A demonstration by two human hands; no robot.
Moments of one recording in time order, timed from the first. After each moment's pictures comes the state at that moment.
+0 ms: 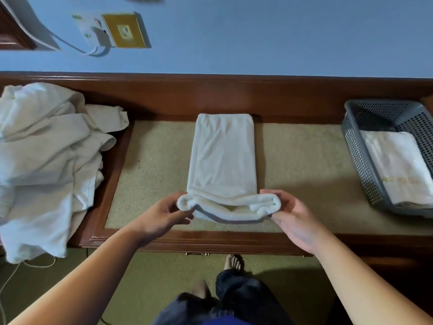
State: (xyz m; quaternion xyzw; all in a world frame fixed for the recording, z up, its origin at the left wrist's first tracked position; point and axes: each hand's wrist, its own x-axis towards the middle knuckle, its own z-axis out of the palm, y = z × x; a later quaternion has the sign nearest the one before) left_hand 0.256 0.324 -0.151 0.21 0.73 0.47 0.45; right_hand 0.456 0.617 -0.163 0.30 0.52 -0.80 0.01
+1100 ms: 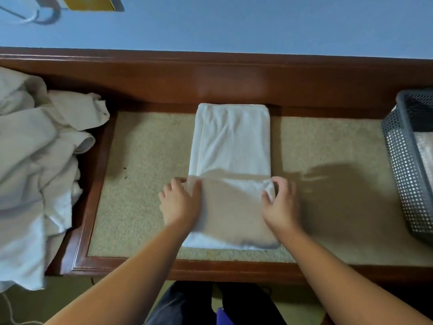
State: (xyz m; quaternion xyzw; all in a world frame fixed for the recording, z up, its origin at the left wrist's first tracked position) left_hand 0.174 0.442 -0.274 0.00 0.95 0.24 0.21; right_hand 0.320 0.645 -0.277 0.43 0.84 -0.32 -0.02
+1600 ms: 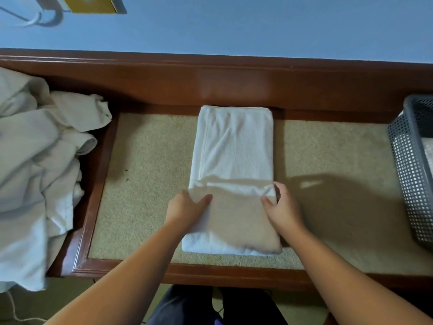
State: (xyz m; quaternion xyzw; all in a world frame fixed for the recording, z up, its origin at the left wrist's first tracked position) left_hand 0.161 0.446 -0.267 0.01 0.91 0.22 0.36; right_hand 0.308 0.661 -0.277 0.47 0.78 -0.41 0.08
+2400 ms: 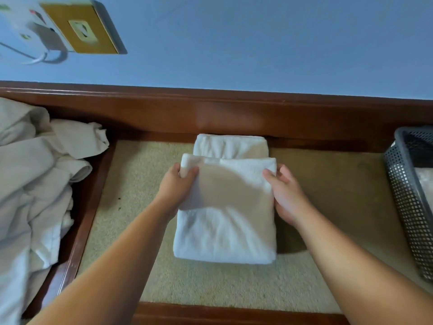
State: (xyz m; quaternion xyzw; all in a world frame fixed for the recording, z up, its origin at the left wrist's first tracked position) left_hand 0.068 0.499 -0.230 -0.03 0.84 0.47 0.28; right_hand 0.216 0.721 -0.229 0.42 0.52 -0.74 -0.06
